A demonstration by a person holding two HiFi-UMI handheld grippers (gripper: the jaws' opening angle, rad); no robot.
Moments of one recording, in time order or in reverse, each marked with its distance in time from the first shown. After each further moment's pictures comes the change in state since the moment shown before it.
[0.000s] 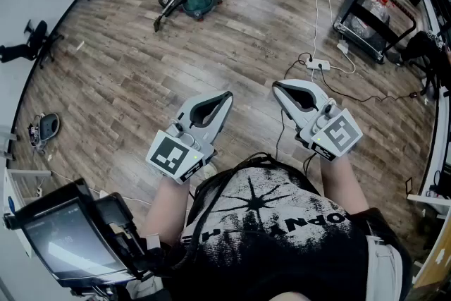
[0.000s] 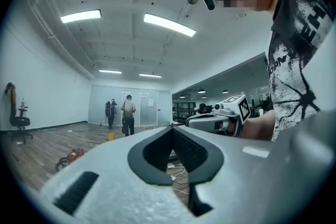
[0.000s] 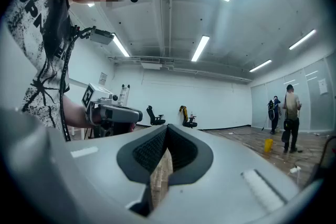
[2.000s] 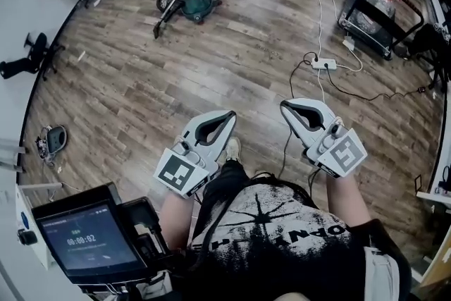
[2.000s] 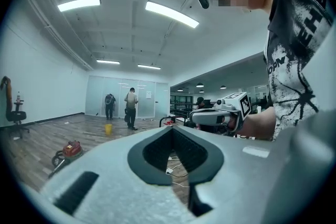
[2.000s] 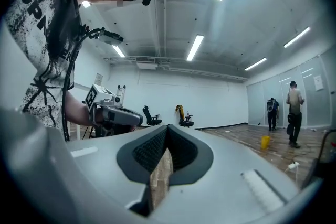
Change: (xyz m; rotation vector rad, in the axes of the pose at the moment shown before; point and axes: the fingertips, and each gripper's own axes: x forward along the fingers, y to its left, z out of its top) left arm 0.045 0.032 -0.033 -0.029 0.088 -0.034; right arm 0.001 -0.050 -0.028 0.028 -0.005 -0.030
